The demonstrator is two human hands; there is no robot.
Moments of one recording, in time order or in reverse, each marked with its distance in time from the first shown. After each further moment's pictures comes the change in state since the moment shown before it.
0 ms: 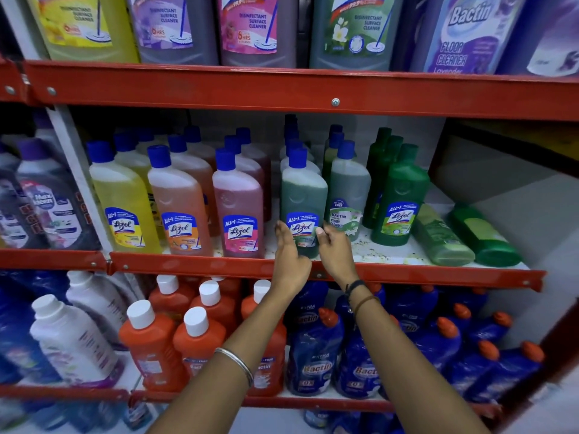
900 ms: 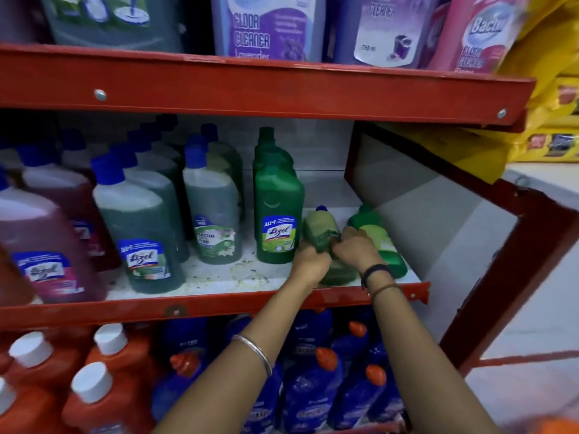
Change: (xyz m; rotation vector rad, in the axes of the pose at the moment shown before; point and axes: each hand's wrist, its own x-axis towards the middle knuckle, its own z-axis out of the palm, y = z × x) left_hand 0.059 0.110 0.255 -0.090 -0.298 -0.198; right_hand 0.082 0.093 -0.248 -0.649 -0.176 0.393
